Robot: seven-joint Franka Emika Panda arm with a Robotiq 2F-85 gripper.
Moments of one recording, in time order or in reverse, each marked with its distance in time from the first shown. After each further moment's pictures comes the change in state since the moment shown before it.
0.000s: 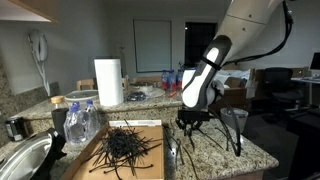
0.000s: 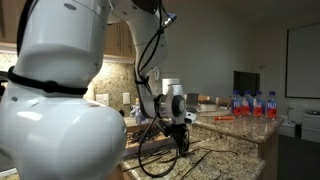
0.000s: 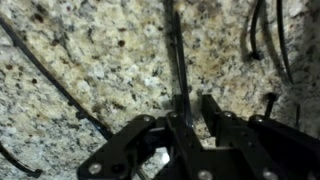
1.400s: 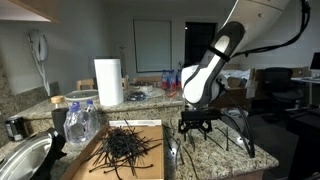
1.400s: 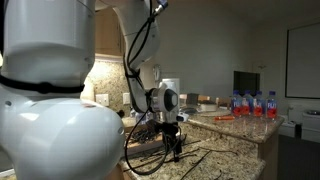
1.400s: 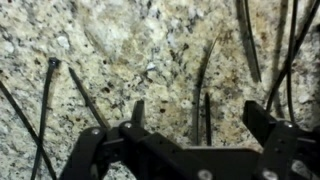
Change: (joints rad) arm -0.053 -0.127 0.109 -0.085 0.002 -0.226 0.000
